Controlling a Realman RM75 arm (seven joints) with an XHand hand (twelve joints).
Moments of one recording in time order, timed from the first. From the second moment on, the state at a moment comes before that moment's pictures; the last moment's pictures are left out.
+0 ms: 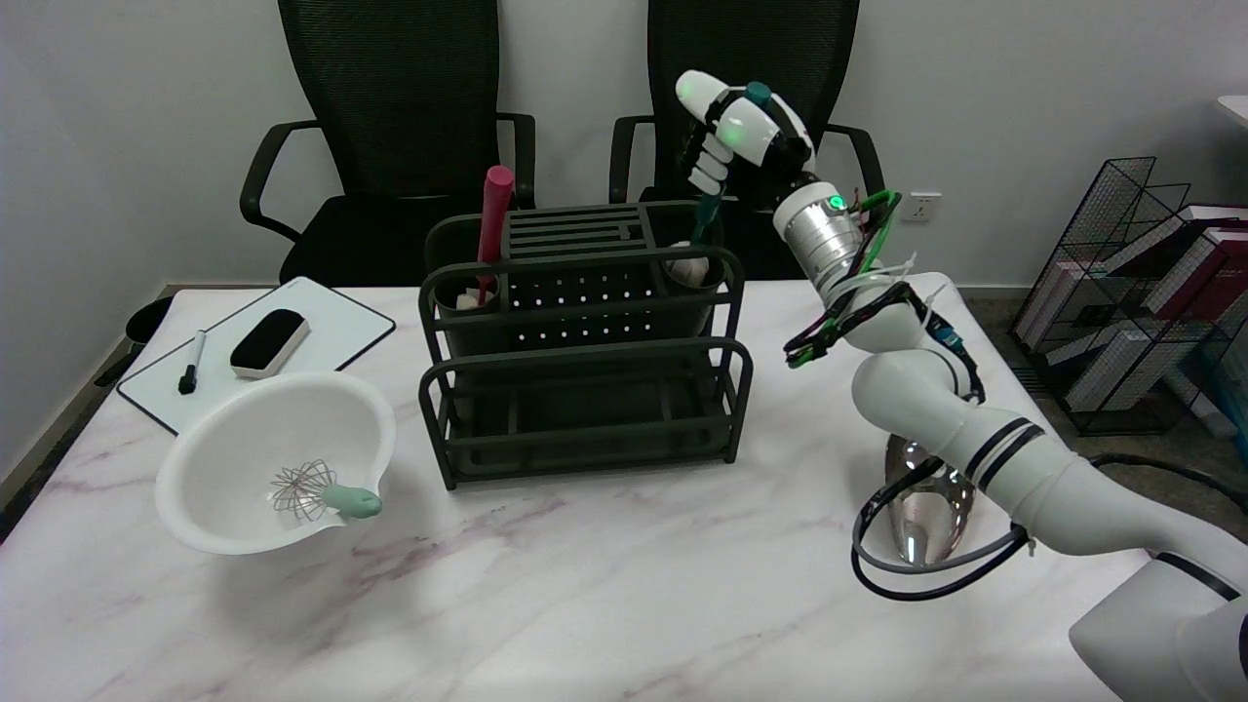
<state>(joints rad) 0.48 -1.09 -1.96 1.18 0.93 0.37 1.41</state>
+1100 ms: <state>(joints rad) 0.42 -1.04 -1.82 1.42 0.93 0.28 1.34</state>
